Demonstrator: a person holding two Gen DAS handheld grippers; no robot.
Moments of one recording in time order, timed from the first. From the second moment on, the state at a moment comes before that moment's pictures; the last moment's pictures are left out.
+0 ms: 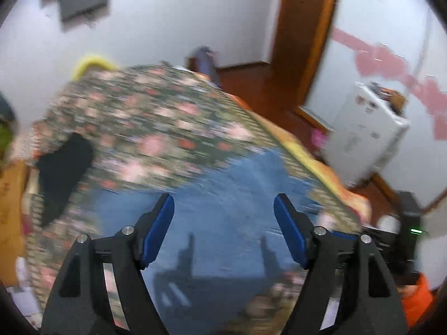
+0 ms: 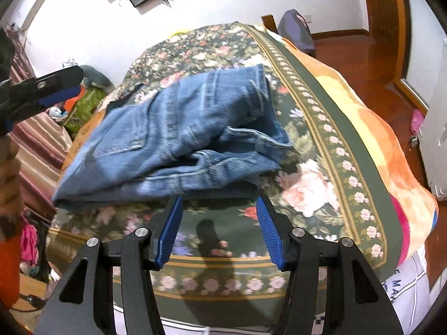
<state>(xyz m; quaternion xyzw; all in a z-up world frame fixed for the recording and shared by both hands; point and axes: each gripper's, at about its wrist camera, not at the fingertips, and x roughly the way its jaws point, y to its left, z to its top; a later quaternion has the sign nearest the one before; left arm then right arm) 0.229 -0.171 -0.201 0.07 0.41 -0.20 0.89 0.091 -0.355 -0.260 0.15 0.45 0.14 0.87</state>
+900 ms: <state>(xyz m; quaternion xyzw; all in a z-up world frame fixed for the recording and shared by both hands) 0.264 -0.040 -0.303 0.08 0.51 -0.16 0.84 0.206 -0.288 -0.268 0.08 0.46 0.15 0.87</state>
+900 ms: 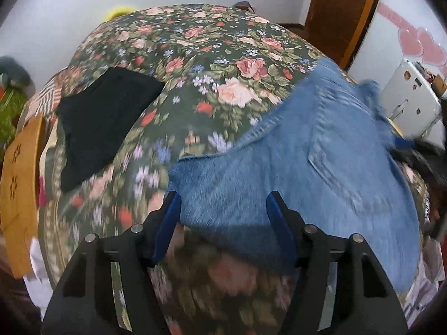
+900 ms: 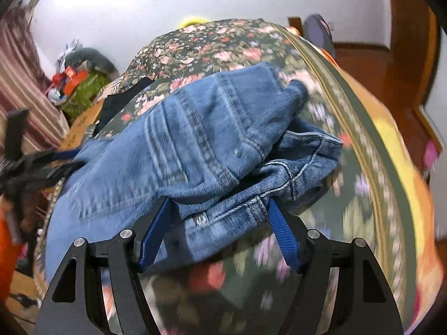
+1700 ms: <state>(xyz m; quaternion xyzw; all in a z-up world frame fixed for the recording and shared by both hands) 0.213 -0.096 -0.257 0.02 0.48 -0.17 0.86 0.131 -0.262 -0.255 0.03 0.47 0.24 0.85</state>
